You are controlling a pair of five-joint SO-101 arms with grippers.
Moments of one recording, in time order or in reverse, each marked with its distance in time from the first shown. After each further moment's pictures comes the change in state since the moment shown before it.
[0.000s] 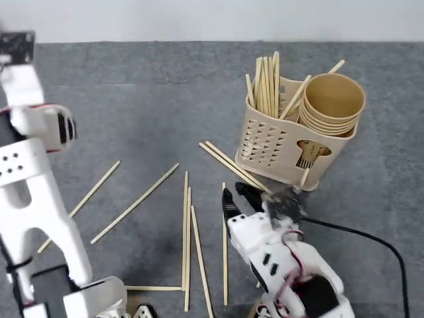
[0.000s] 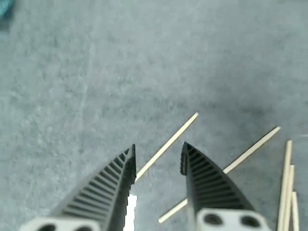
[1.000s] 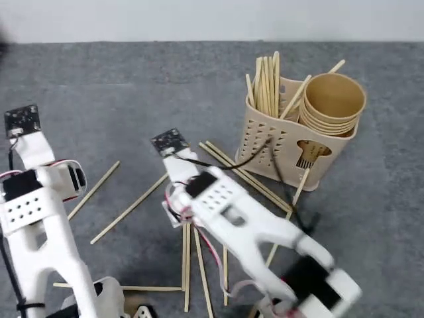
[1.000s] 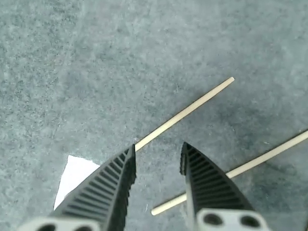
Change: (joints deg) left arm -5.7 -18.1 46.0 -24.3 5.5; right arm -14.6 96.8 -51.1 5.0 -11.2
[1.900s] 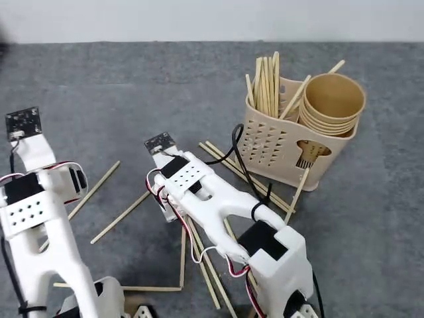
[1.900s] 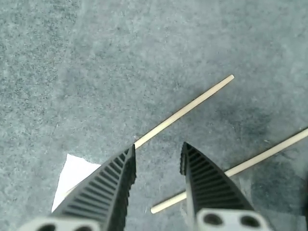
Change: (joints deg) left arm 0.0 -0.8 1.1 -0.2 0.0; right arm 0.4 23.1 -17.7 6.8 0.2
